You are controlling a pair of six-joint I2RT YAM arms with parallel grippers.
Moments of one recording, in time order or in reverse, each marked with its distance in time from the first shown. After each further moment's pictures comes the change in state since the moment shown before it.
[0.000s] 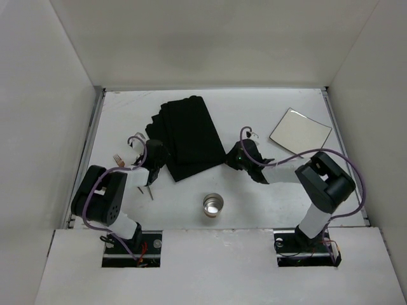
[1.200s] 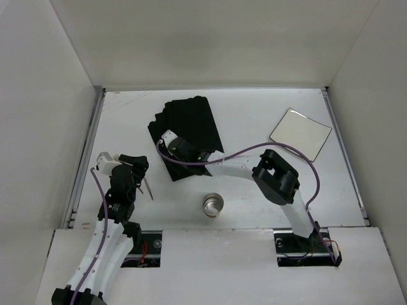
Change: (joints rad) left arm 0.126 -0.995 -0.184 -0.528 0.003 -0.007; right arm 0.384 0.406 0.805 -0.503 0.139 -0.943
